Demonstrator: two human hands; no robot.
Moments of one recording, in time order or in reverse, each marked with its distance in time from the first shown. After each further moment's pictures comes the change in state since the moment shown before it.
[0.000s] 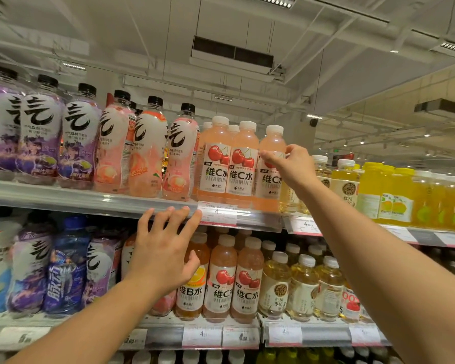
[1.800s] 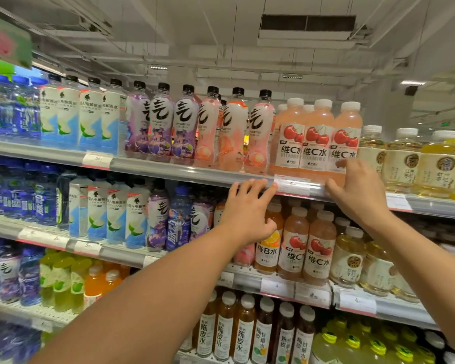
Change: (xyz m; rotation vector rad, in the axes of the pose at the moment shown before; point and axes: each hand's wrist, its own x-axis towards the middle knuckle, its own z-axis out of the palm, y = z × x) left_hand 0.000 0.002 -0.034 -0.039 -0.245 -0.024; right_hand -0.115 0.015 0.022 -0.364 -0.023 -0.244
